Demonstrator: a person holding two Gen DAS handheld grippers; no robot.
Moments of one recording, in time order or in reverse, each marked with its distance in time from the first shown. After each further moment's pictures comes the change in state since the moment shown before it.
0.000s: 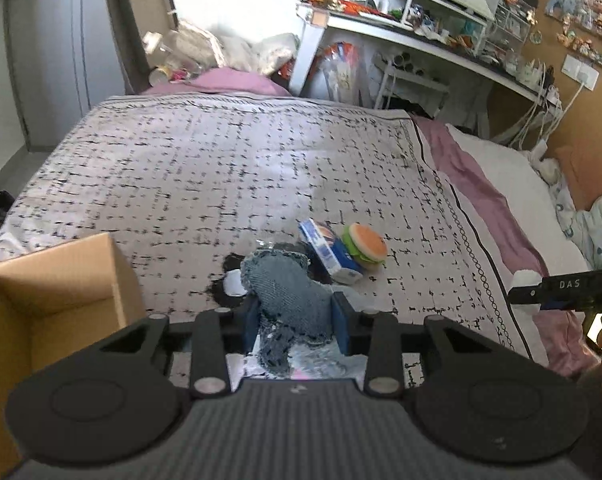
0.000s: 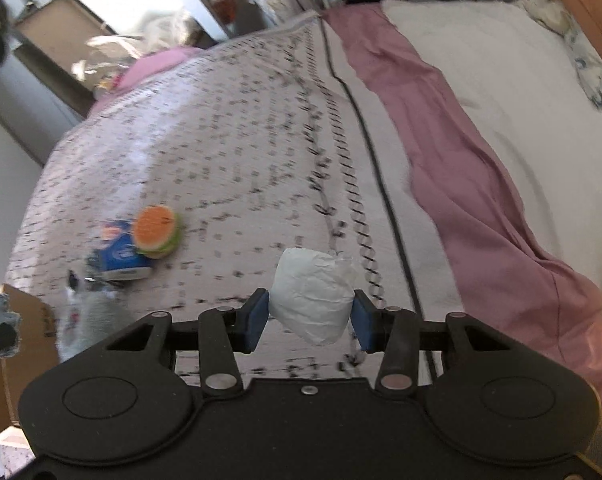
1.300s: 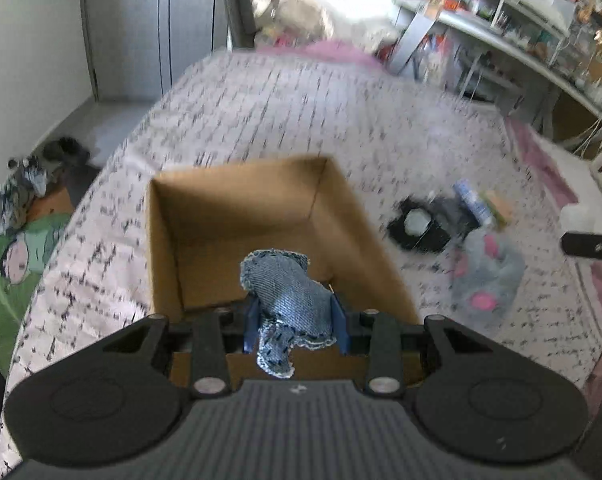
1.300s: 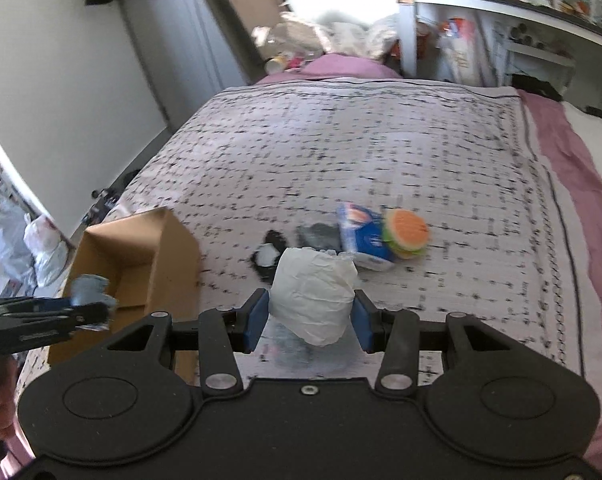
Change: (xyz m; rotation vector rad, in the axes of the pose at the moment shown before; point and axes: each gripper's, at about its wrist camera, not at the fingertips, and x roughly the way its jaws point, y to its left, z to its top) left arm -0.029 0.149 -0.049 -0.119 0.094 0.126; right arm -0.030 0.194 -0.055 -0.383 -0.079 0.177
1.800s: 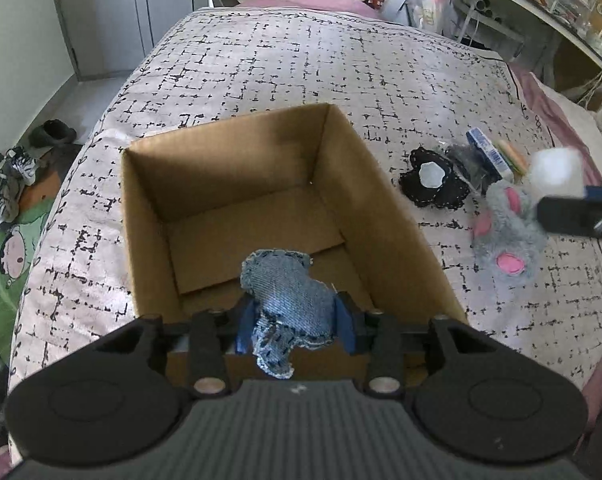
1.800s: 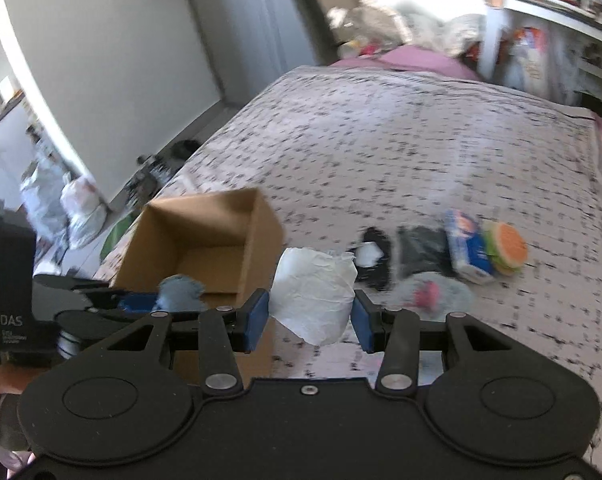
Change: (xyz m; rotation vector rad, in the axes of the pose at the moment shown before) left arm 0.025 0.000 0.004 0.073 0.119 -0.005; right arm 0.024 0.075 0.010 -0.135 0.076 0.115
